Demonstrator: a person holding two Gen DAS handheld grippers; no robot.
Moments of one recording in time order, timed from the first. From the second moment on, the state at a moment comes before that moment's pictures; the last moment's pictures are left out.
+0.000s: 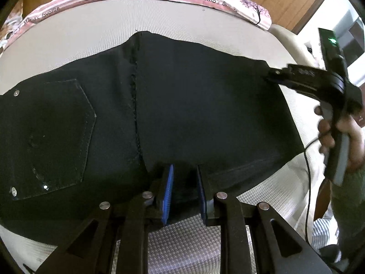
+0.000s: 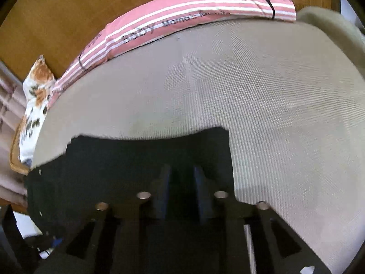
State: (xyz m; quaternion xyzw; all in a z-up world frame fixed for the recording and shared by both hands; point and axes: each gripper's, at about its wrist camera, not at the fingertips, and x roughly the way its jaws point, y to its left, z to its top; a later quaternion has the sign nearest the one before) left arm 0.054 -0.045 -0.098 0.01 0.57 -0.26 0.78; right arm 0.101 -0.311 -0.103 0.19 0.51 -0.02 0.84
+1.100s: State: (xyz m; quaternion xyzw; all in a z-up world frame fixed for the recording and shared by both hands) left arm 0.028 0.170 -0.060 -0.29 0.48 -0.08 0.82; right arm 0.016 -0.234 -0.083 0.19 0.50 0.06 0.84
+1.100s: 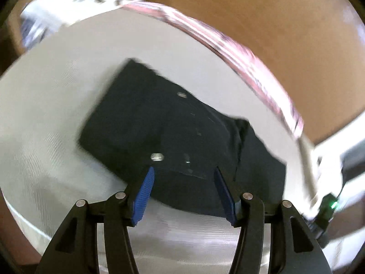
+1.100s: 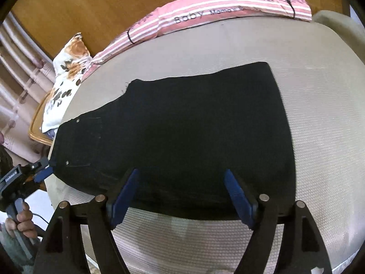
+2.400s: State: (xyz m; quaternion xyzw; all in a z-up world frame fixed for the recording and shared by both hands) left arm 0.034 0.245 -0.155 -0.52 0.39 -0.09 0.75; right arm 0.030 -0.205 -0.094 0.20 0.53 0.08 0.82
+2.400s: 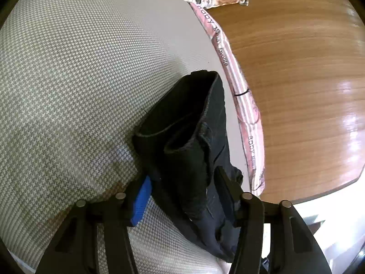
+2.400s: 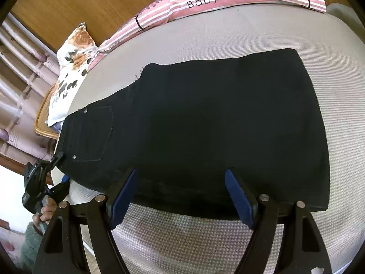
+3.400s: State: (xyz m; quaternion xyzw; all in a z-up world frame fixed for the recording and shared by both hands) left arm 0.068 0.248 -0.144 -0.47 0.41 -0.04 0.78; right arm 0.039 -0.186 -0.095 0.20 0.53 0.10 0.82
